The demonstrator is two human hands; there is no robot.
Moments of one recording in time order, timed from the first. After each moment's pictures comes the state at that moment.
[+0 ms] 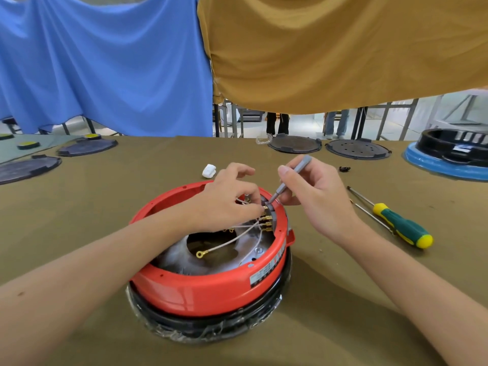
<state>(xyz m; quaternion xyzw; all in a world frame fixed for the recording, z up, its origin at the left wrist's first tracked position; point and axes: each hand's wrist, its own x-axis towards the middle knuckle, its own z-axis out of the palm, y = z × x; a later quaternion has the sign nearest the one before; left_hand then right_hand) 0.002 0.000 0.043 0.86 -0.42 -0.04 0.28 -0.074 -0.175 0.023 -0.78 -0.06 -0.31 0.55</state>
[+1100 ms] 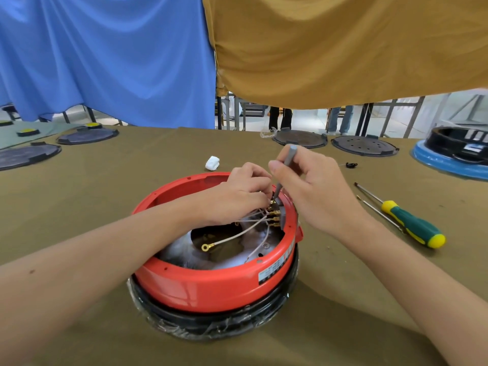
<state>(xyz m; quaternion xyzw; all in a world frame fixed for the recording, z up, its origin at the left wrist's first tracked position) 0.004 -0.011 0.040 0.85 -0.43 -0.11 0.30 -0.075 -0.155 0.036 -0.87 -0.06 -0.34 0.36</state>
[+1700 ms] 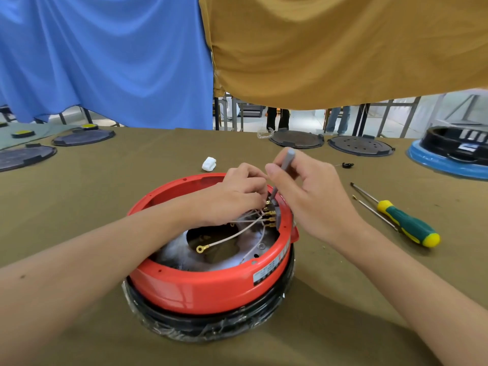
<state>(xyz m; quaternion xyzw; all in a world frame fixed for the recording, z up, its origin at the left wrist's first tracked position) 0.008 -0.011 0.038 0.84 -0.44 -0.11 0.29 -0.083 -0.152 0.033 -0.86 -0.09 -0.36 0.36</state>
